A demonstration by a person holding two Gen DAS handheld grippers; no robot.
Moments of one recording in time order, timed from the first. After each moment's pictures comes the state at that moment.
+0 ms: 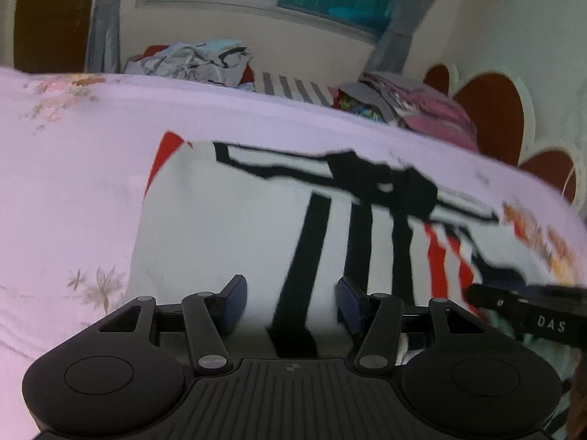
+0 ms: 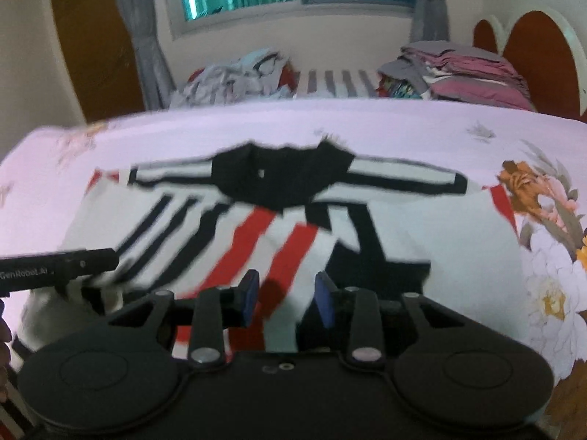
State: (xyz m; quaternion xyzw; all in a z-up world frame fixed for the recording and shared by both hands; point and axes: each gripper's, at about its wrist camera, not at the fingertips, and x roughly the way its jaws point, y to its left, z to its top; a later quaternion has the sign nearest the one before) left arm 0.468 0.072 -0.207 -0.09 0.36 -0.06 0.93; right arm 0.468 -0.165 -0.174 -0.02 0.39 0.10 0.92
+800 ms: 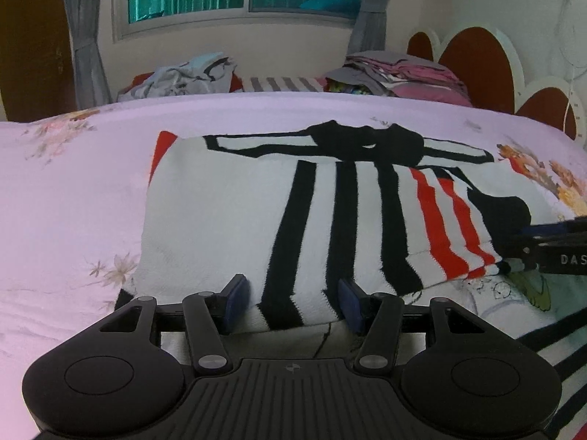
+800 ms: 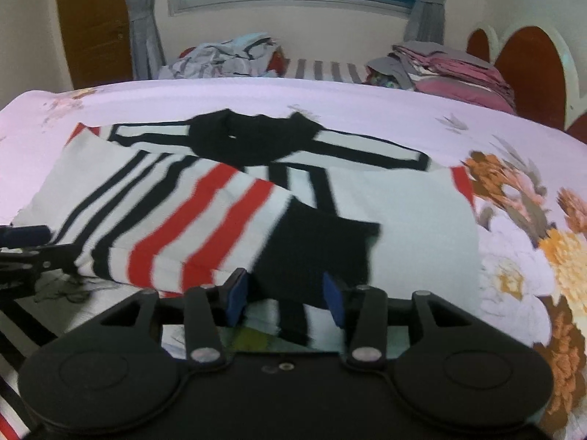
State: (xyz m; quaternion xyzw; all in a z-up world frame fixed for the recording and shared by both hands) left arm 0.427 0.058 -0.201 0.00 0.35 -0.06 0.93; right arm 0.446 -0.194 -0.178 -0.05 0.39 0.07 0.92
